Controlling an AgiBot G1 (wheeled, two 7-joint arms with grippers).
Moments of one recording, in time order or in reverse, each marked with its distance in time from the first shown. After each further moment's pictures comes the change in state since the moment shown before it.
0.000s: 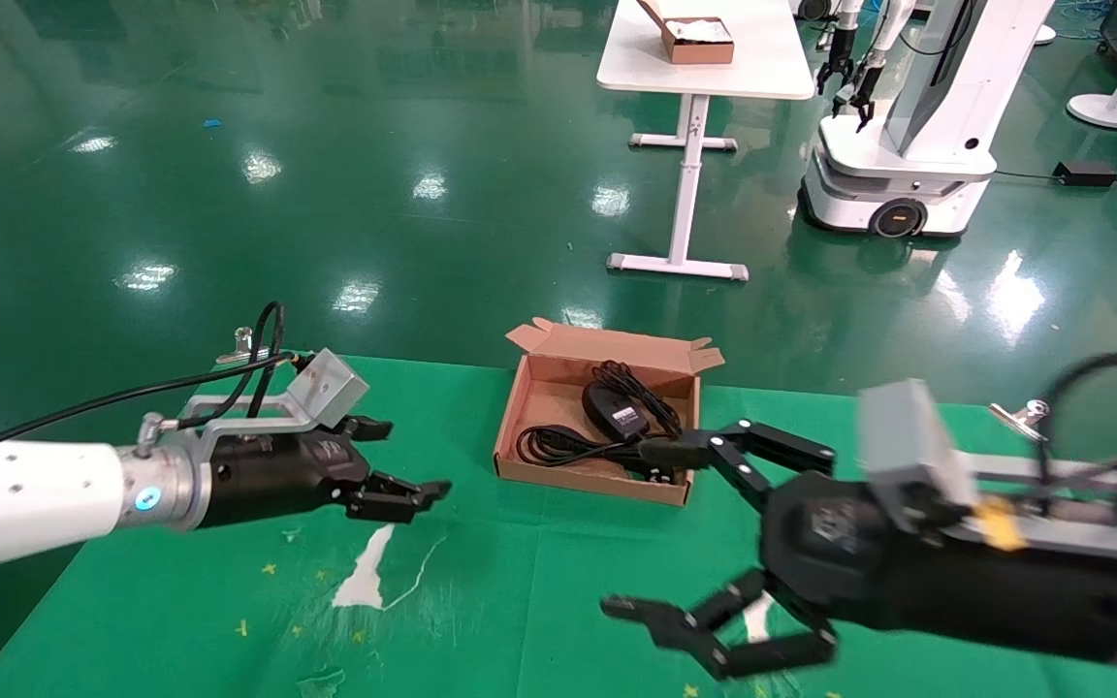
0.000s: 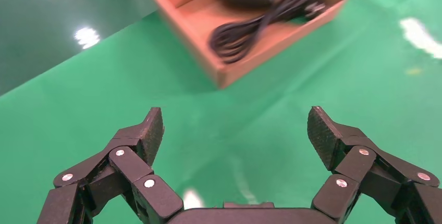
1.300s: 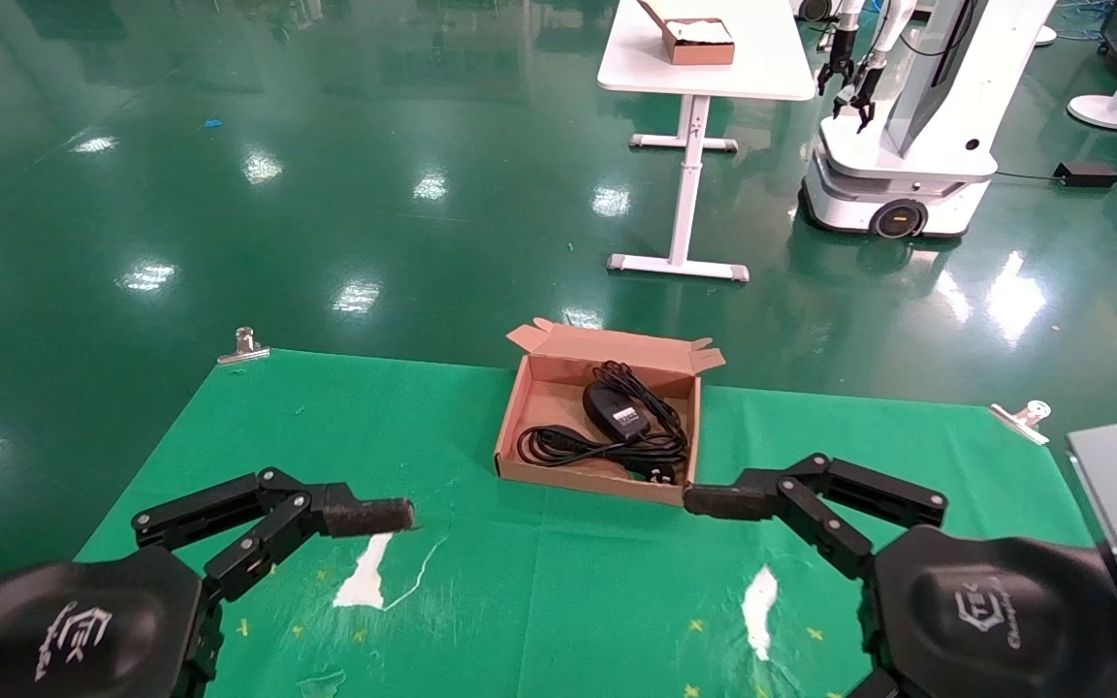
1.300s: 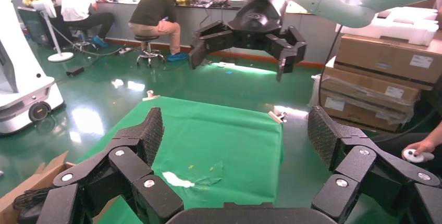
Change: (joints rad) left arm 0.425 -0.332 -0.552 -0.531 -0.655 0.567 0.253; right arm -0.109 0.121 0.136 0.130 0.153 -0.120 0.059
